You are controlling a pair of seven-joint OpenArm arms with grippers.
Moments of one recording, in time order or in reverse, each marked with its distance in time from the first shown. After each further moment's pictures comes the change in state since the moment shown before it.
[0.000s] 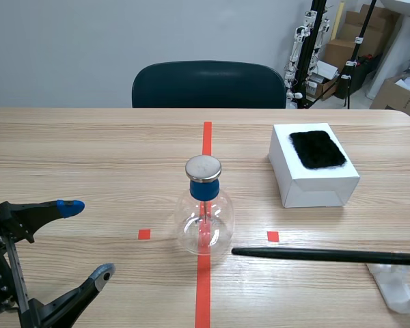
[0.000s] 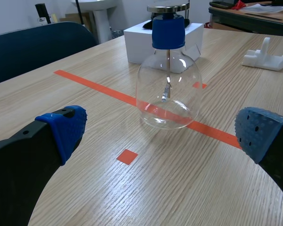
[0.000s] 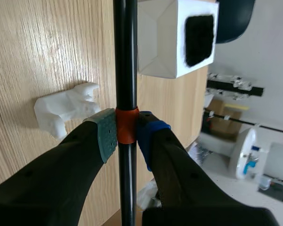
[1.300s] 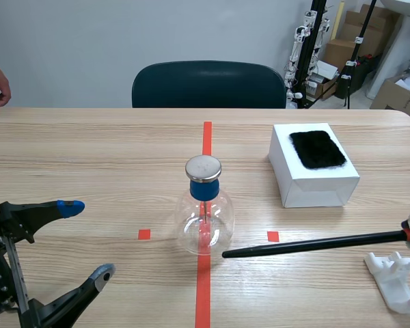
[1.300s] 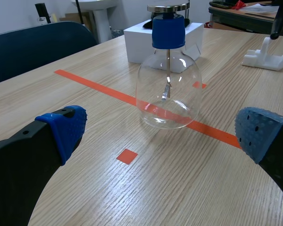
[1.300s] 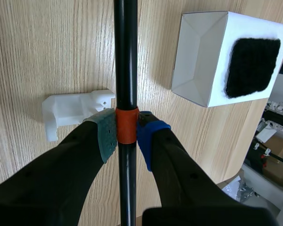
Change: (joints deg) left arm 0.0 0.0 0.0 0.0 0.0 0.0 0.0; right arm 13.7 34.8 -16.6 -1.6 31.6 23.3 -27.3
